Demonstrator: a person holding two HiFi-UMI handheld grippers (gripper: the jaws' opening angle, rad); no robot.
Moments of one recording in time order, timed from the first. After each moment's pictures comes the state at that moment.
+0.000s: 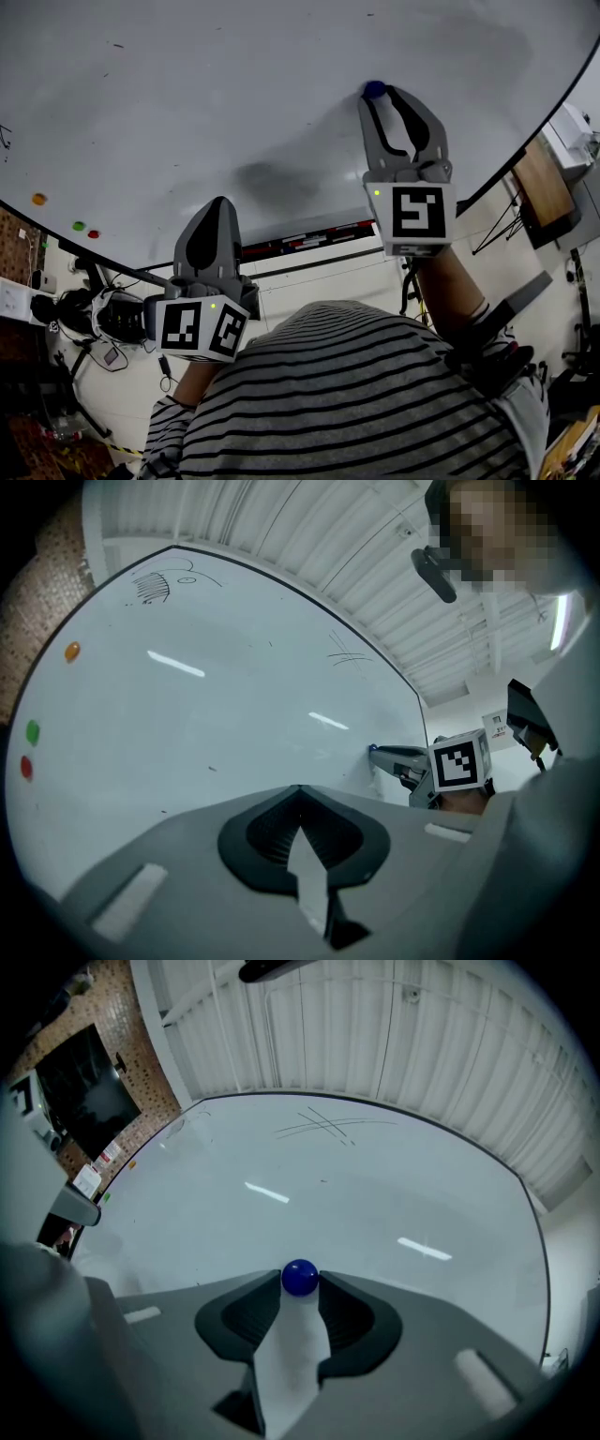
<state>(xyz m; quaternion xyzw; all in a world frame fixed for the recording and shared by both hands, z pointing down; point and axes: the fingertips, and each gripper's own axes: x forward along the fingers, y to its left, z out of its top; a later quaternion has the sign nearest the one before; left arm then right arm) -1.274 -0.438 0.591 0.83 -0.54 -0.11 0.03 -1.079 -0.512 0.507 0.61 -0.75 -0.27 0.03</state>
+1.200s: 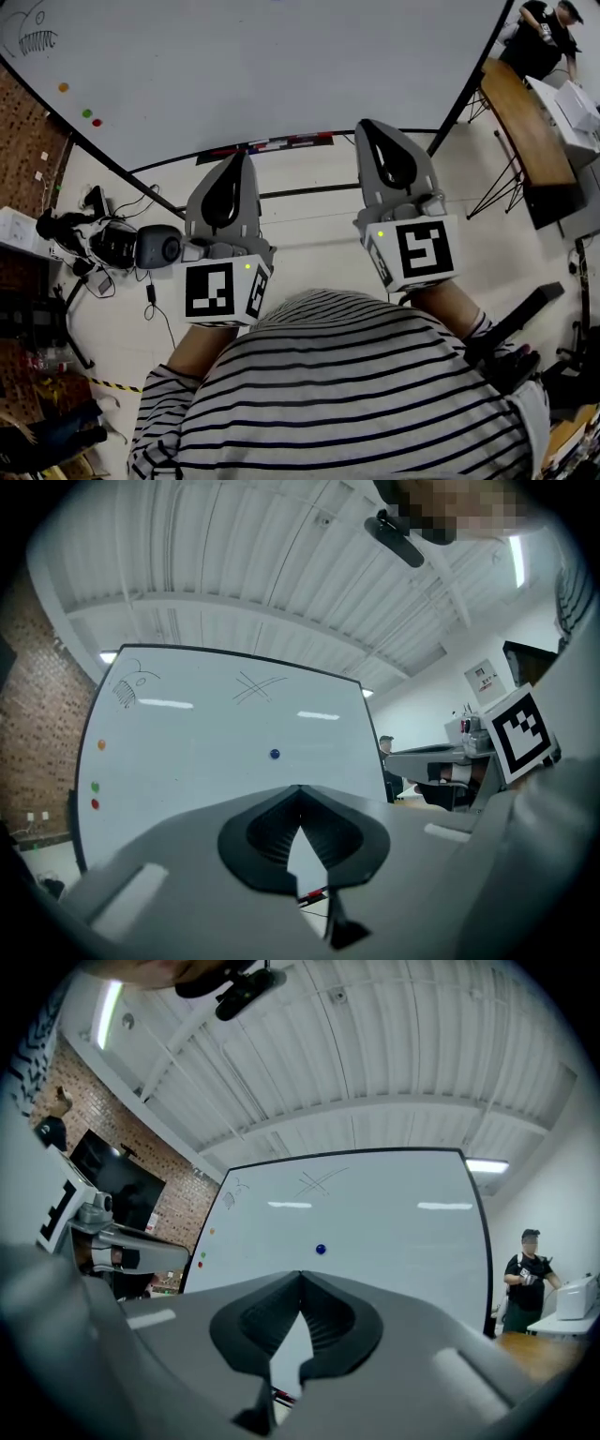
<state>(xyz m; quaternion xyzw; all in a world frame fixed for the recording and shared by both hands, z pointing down) -1.113 -0.200 0.592 0.81 -0.58 -0.05 -0.07 -0.978 -0.222 0.574 0.52 -0.84 -0.14 -0.02</state>
